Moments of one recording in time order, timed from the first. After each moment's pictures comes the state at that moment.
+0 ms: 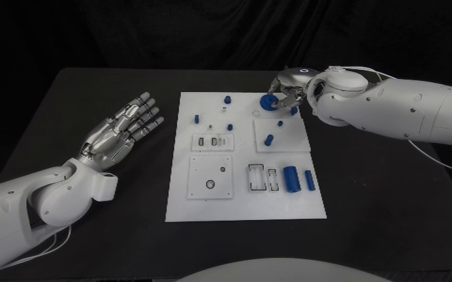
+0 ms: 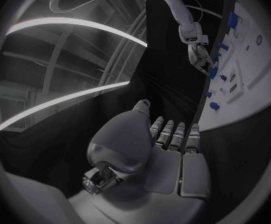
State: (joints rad) left arm 1.17 -1.00 -0.21 1.52 0.05 0.22 0.68; left_hand 1.39 0.29 -0.18 0.20 0.47 0.24 -0.01 0.04 0.03 0.12 0.09 0.12 0.03 0.09 0.13 0.07 0.03 0.16 0.05 0.21 0.03 0.02; right arm 1.41 -0.84 -0.24 1.33 -1.51 -0.22 -0.20; right_hand 1.43 -0.09 0.18 0.13 0.28 0.88 0.10 0.14 0.18 1.47 0.02 1.57 1.31 1.47 -0.03 1.57 1.31 0.07 1.36 0.08 1.34 1.31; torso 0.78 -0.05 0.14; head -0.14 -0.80
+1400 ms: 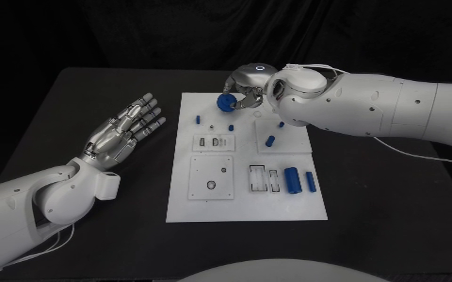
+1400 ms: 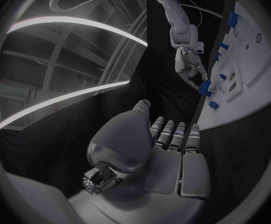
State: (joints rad) left arm 1.17 -0.98 -0.21 1.50 0.06 0.24 0.68; left_hand 1.39 0.29 -0.17 0.20 0.47 0.24 0.00 0.04 0.03 0.12 0.09 0.12 0.03 0.10 0.13 0.07 0.03 0.16 0.05 0.21 0.03 0.02; right arm 1.45 -0.65 -0.25 1.35 -1.55 -0.29 -0.12; right_hand 1.39 -0.06 0.19 0.11 0.45 0.87 0.08 0.23 0.18 1.47 0.00 1.57 1.31 1.47 -0.06 1.57 1.31 0.07 1.39 0.05 1.35 1.31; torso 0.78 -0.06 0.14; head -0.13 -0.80
